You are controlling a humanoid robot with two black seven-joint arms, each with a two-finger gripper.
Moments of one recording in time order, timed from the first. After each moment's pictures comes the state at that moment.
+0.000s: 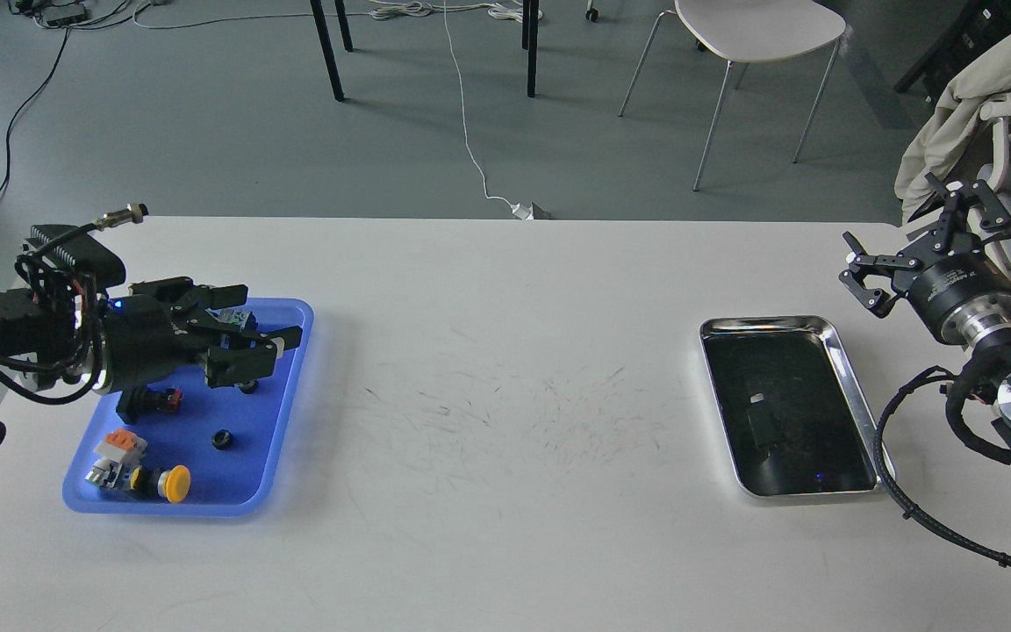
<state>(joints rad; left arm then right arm) -0.61 0.98 -0.53 -1.46 1.88 -0.18 -0.34 0.38 -0.53 1.12 1.05 0.04 0.16 0.07</state>
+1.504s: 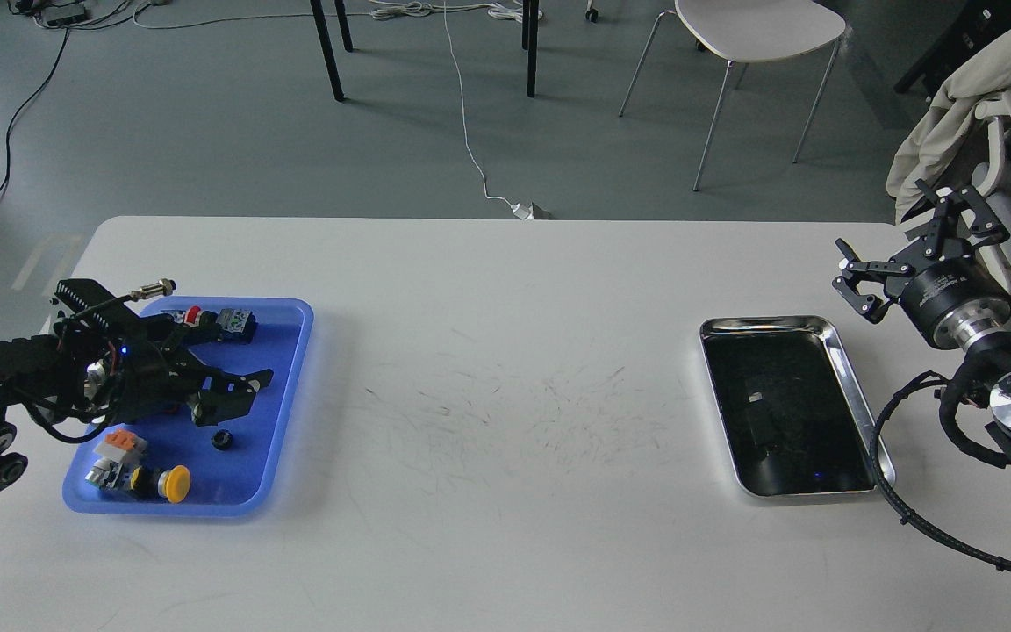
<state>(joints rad) -0.61 0.85 -0.37 -1.16 2.03 -0.04 -0.37 0.38 -0.53 1.09 1.04 0.04 0.15 0.08</state>
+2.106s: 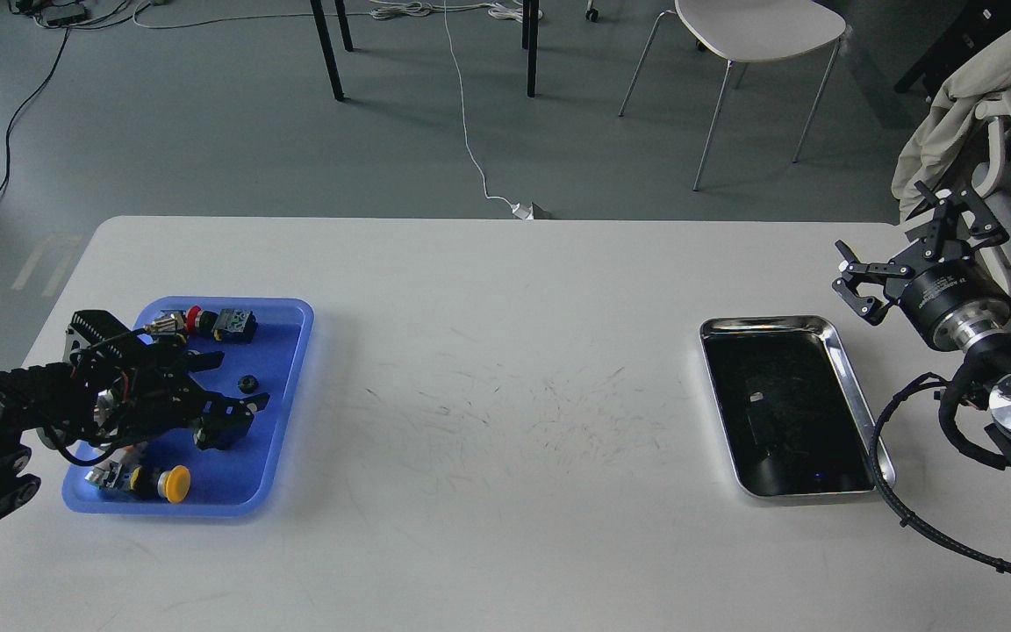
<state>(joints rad) -0.62 0.77 -0.30 -1.01 2.03 0.04 -0.39 0.38 -0.52 1.09 1.04 0.04 0.15 0.08</state>
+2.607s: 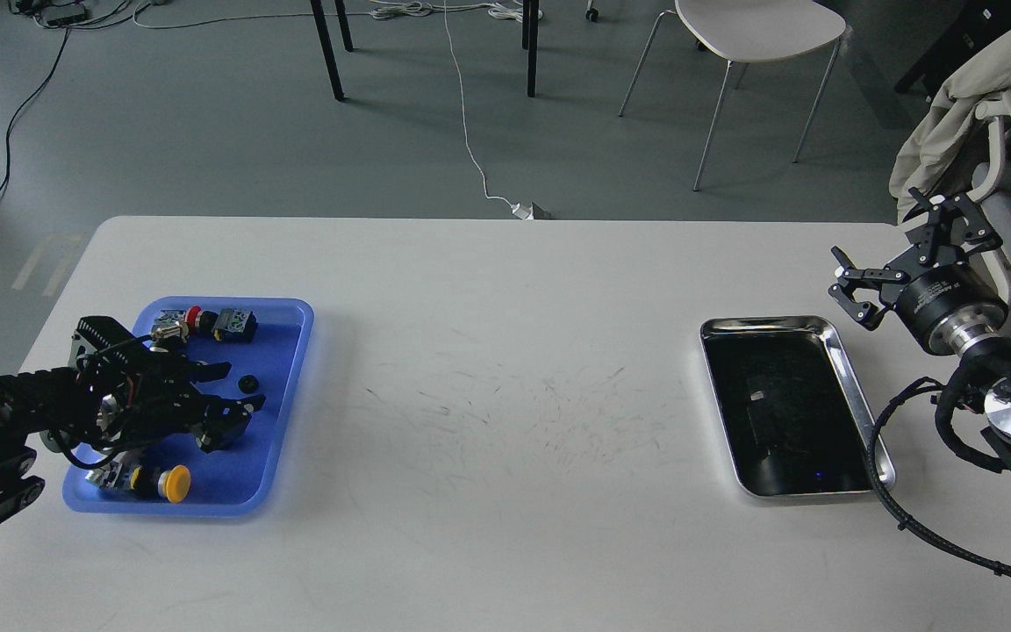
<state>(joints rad) -0.62 0.73 -0.28 -0.94 2.04 0.05 -0.41 0.38 -0.52 1.08 1.03 0.04 0.15 0.08</state>
